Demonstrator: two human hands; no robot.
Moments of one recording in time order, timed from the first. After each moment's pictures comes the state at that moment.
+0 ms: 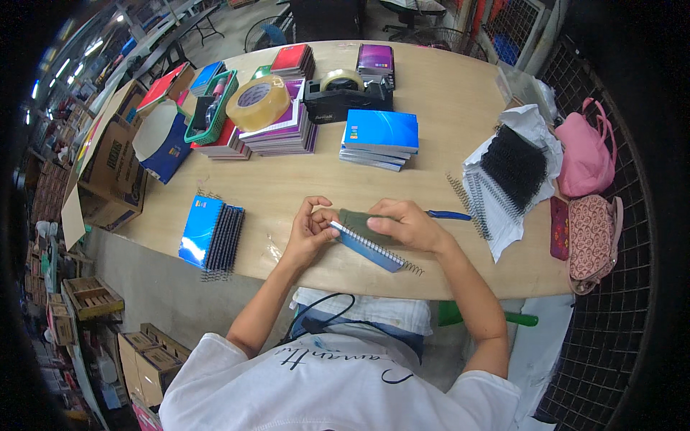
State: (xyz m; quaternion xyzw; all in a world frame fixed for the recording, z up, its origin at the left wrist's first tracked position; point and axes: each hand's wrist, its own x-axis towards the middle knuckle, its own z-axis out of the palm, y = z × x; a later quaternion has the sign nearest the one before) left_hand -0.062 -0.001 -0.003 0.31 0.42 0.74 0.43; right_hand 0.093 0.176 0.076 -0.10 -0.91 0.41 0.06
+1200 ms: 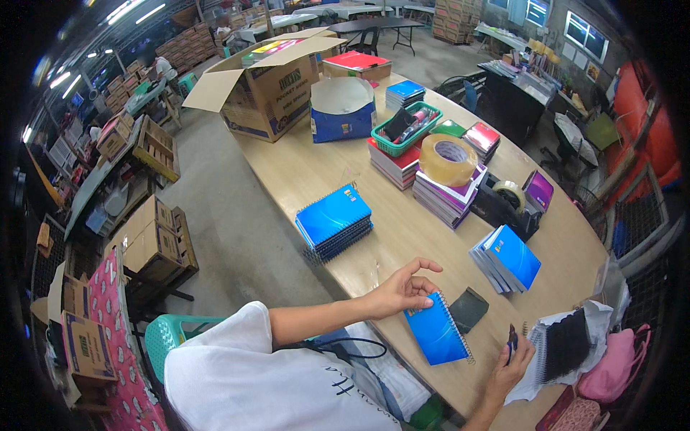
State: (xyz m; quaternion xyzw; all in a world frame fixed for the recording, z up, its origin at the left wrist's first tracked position) left_hand -0.039 -0.042 0.057 0.25 0.43 0.78 0.39; right_hand 0.176 0.206 0.048 -0.19 -0.92 0.17 0.31
